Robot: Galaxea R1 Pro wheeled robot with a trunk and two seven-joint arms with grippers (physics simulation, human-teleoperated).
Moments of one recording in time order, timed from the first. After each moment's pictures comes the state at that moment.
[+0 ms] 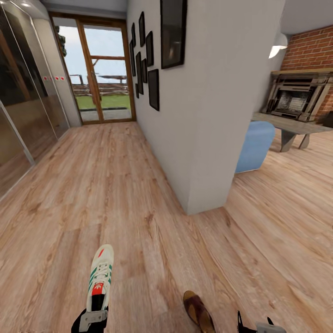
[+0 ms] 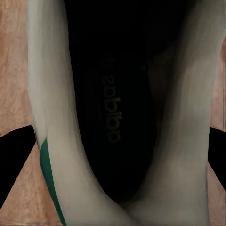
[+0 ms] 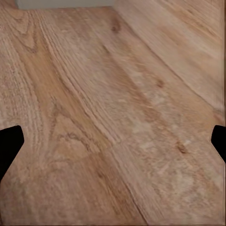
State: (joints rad) left arm -0.29 0.00 0.37 -0.26 -0.26 -0.64 -0.04; right arm -0.17 -0.05 -0.06 -0.39 0.06 -0.70 -0.24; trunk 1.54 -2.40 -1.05
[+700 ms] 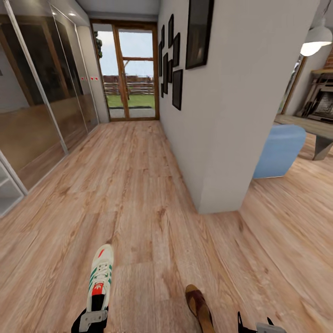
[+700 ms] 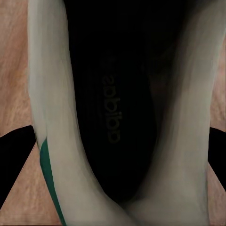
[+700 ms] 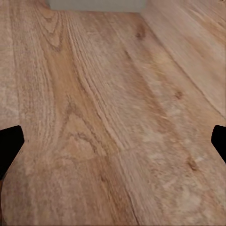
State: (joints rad) left arm -0.29 0.00 0.37 -0.26 -0.26 -0.64 -0.04; right arm -0.17 -0.05 -0.05 -0.39 0.06 -0.70 -0.24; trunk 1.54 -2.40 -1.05
